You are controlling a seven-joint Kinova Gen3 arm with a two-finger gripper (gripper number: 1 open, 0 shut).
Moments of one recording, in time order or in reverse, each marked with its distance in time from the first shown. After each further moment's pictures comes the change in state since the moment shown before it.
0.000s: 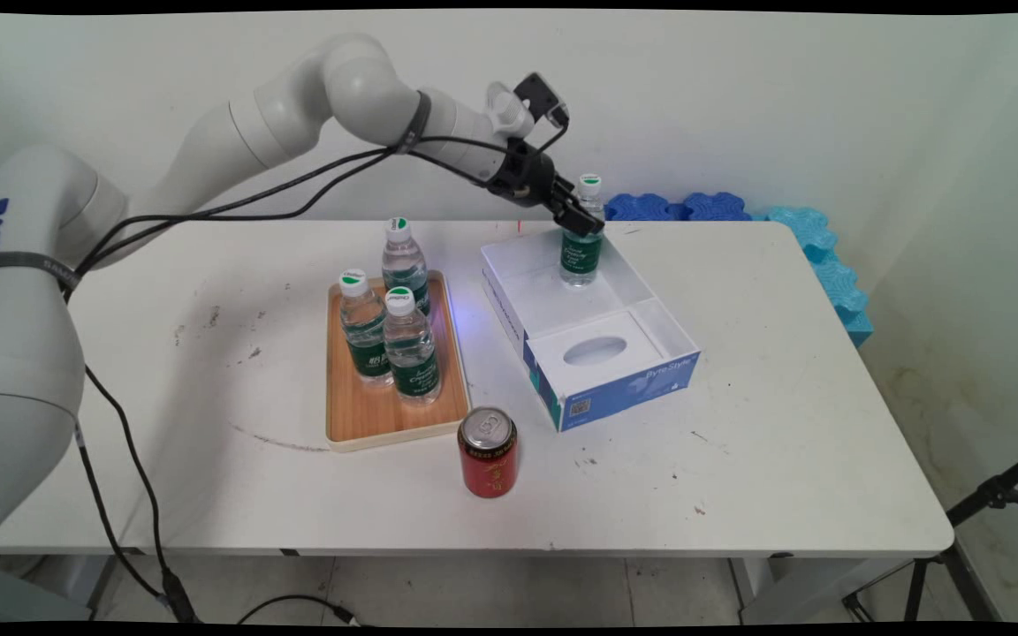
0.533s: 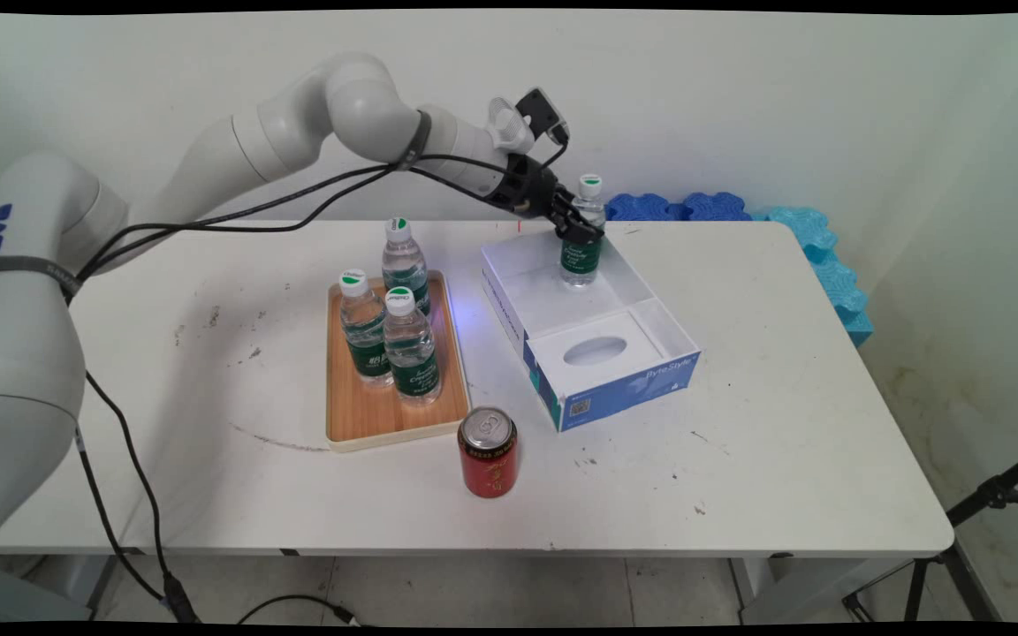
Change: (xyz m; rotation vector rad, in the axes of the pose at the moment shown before) arm -0.011 0.006 0.008 -0.002 0.014 0.041
